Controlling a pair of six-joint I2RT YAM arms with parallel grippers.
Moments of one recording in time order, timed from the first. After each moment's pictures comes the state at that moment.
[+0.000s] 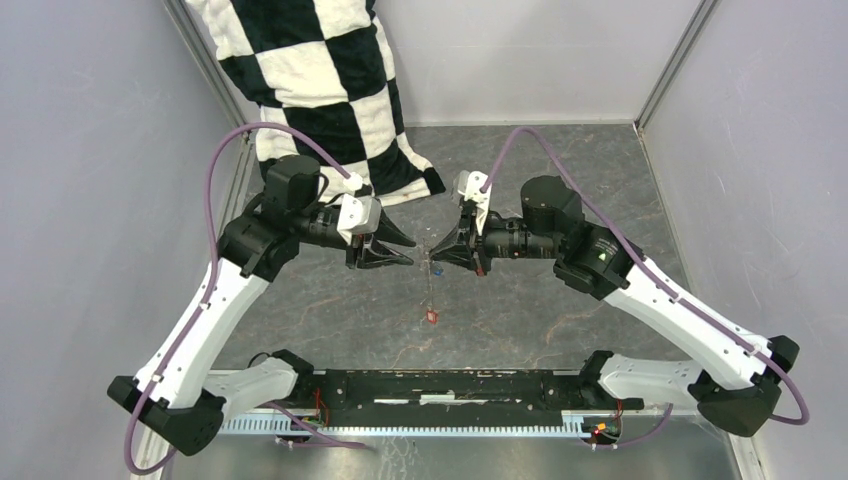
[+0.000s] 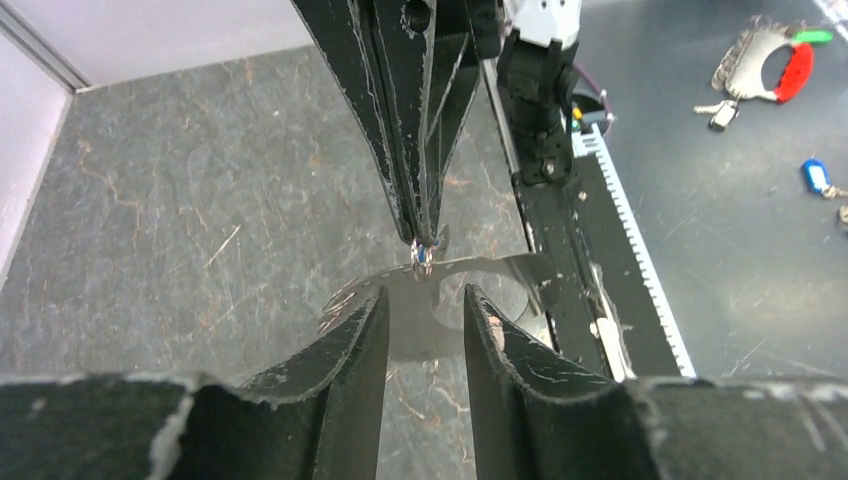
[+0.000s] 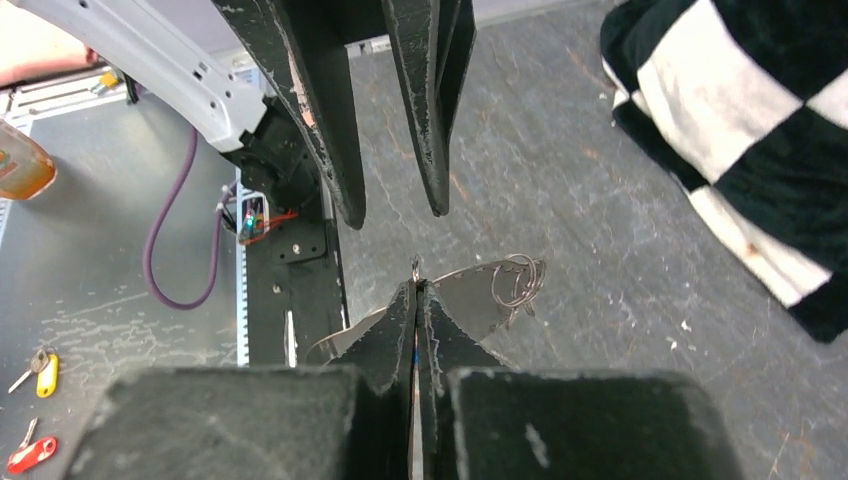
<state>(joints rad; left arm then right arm) -0.51 1.05 1.29 -0.69 1.12 0.56 0.88 1.11 1.25 -0.38 -0.51 -0.02</state>
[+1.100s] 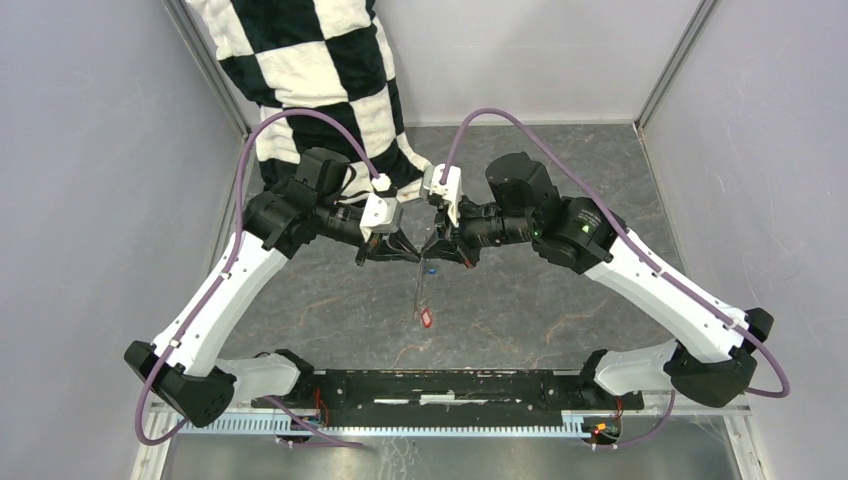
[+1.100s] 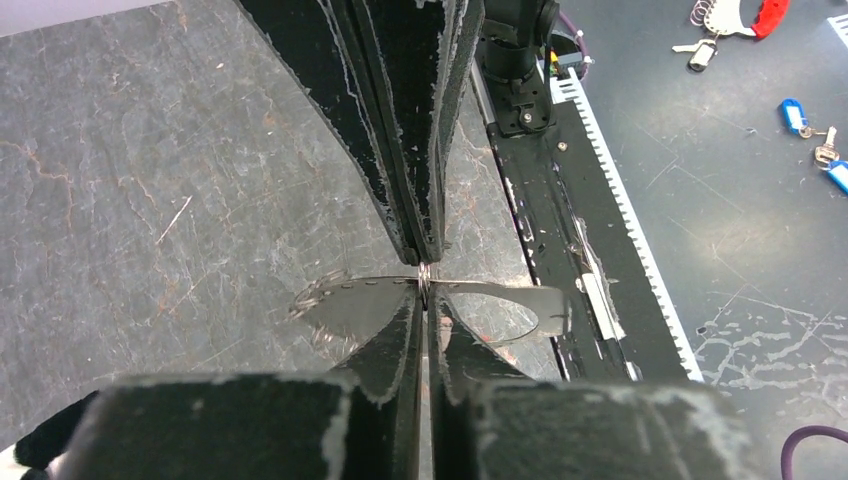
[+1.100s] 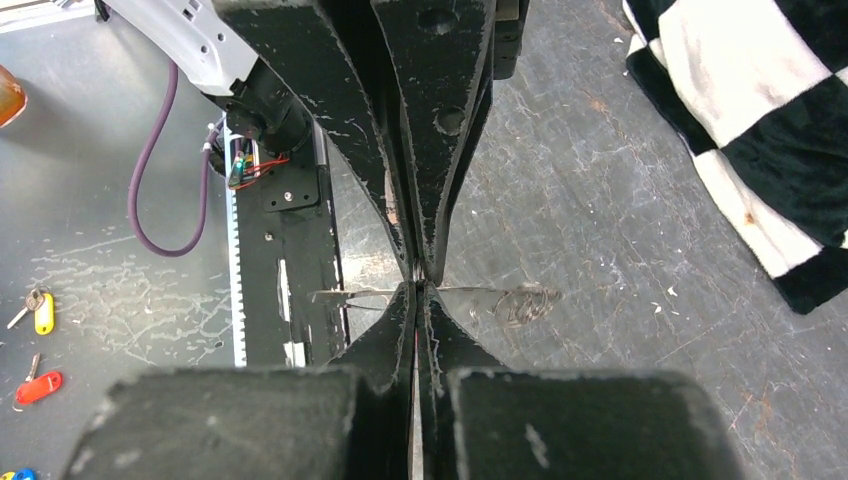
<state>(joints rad) -0.55 1.21 1.41 -0.96 1.08 0.80 0.93 1.31 1.55 -0.71 -0.46 -0.14</state>
